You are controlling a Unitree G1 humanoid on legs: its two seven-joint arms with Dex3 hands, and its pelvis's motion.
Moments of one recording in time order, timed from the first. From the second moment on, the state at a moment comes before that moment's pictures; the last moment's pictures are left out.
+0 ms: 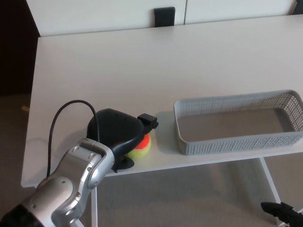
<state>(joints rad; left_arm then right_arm) -0.39 0.50 -0.72 0.05 0.90 0.23 -0.19 0.01 -0.29 0.04 0.91 -0.17 -0.29 -0.06</state>
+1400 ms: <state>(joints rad) -0.62 0.41 -0.40 -0.04 0.83 0.17 -0.19 -0.04 -0.33 0.11 0.93 -0.21 -0.27 -0.05</state>
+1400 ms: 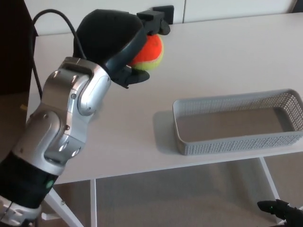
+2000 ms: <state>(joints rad) -0.76 0.11 -0.62 0.08 0.88 0.24 -0.26 -0.03 -0.33 0.13 0.94 -0.23 -0.28 -0.05</state>
